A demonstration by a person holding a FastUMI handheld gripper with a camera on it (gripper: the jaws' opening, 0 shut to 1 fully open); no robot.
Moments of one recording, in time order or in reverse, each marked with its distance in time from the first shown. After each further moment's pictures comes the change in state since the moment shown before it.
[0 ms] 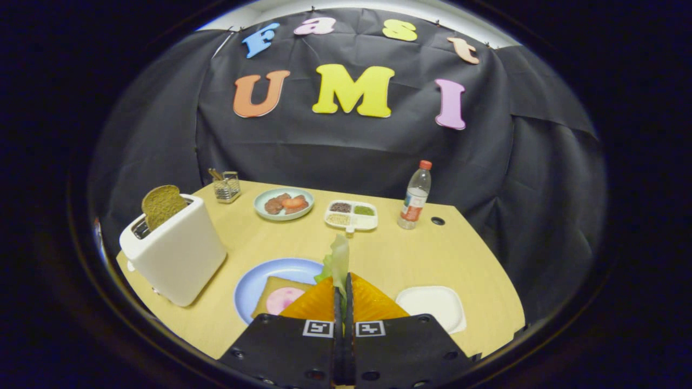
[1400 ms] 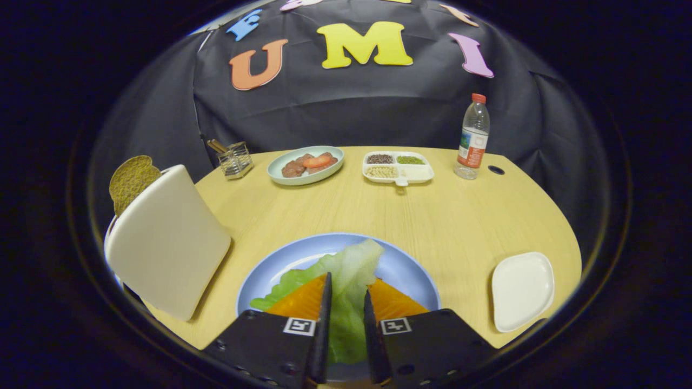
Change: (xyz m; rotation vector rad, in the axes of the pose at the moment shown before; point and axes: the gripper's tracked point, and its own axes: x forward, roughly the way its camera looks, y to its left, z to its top) arm 0.107 0.045 -0.069 0.108 0.176 0.131
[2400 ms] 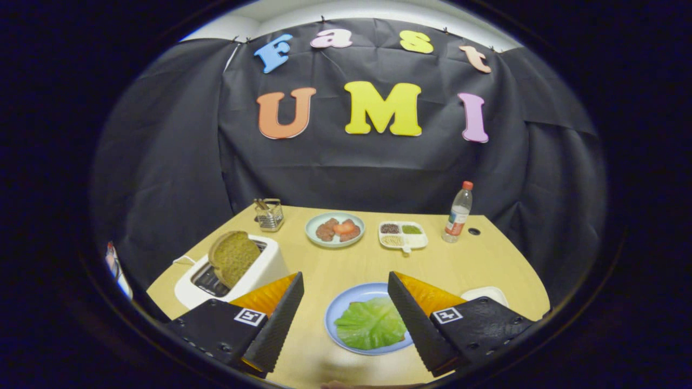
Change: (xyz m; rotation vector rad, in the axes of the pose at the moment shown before) arm -0.157 0.117 0.099 -0.074 -0.280 -0.037
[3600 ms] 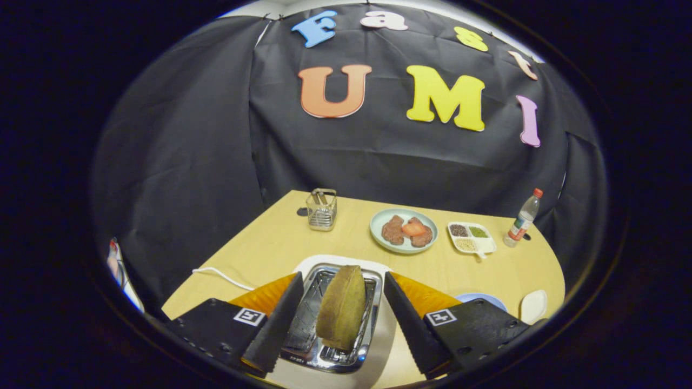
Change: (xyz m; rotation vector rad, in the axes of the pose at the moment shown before) arm 0.102 0.152 -0.023 -0.082 0.152 0.058
